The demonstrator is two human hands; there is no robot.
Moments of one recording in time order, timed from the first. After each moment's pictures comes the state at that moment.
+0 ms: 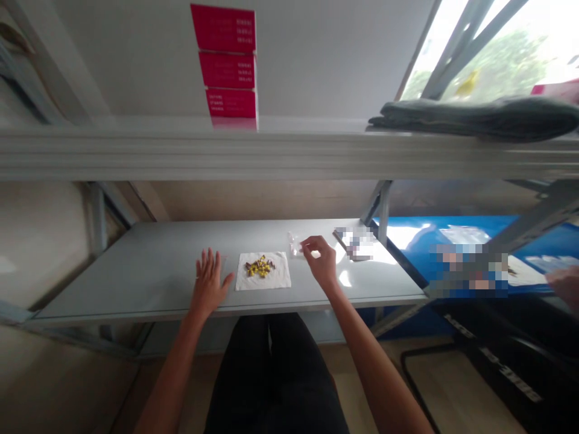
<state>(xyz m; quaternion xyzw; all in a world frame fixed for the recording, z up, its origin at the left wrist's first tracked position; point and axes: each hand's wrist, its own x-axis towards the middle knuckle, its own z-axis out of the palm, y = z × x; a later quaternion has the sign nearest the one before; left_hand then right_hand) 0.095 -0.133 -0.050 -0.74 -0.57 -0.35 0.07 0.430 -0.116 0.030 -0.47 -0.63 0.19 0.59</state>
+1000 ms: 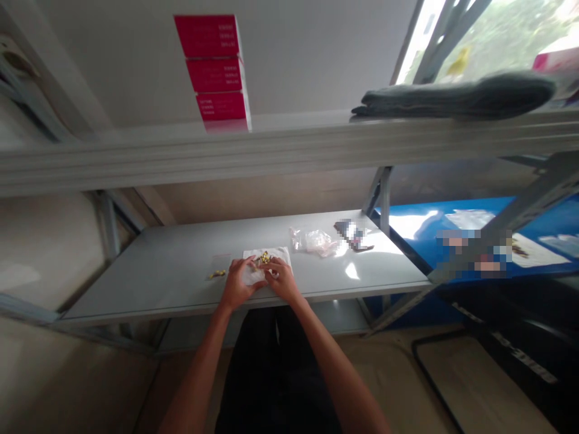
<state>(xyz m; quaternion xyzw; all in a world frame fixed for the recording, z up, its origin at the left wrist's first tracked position) 0.155 -0.148 -0.024 -0.76 -0.47 -0.43 -0.11 0.337 -0.139 -0.032 -0.38 -0.72 0.27 0.51</state>
